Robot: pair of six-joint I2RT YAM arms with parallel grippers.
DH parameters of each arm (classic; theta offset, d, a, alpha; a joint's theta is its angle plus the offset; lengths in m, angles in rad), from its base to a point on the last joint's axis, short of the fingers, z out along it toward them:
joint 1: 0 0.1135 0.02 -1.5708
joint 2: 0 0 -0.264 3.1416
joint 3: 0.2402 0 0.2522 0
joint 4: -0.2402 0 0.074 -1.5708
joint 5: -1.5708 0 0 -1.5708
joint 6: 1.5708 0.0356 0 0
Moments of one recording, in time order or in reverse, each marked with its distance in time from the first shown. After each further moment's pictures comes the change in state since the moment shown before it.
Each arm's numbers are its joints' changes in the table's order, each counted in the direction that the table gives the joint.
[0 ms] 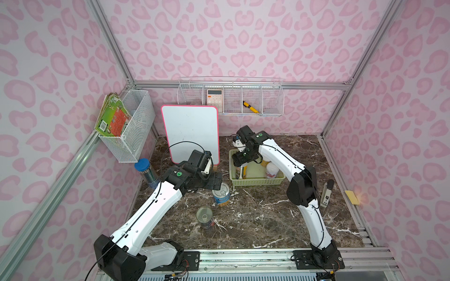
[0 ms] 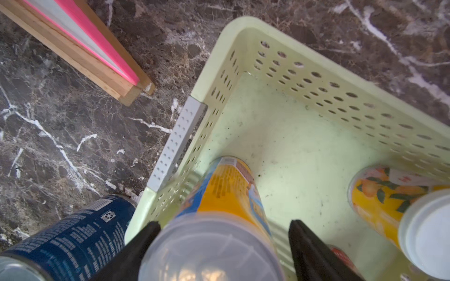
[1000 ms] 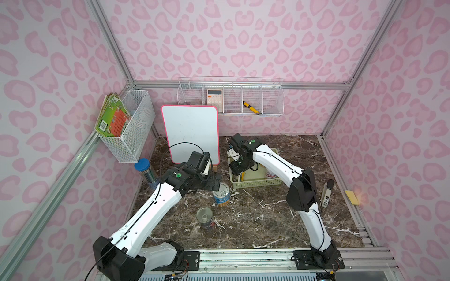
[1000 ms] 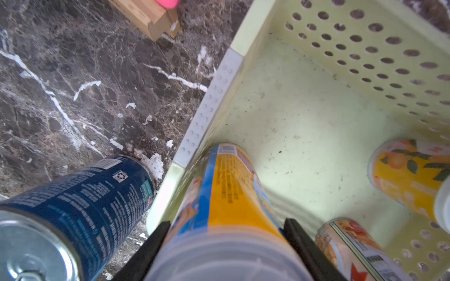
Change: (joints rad) left arm 0.000 -0.011 -0.024 0.001 0.021 0.000; right arm 0.113 -0.059 -0.109 -0.052 -0.066 -0.003
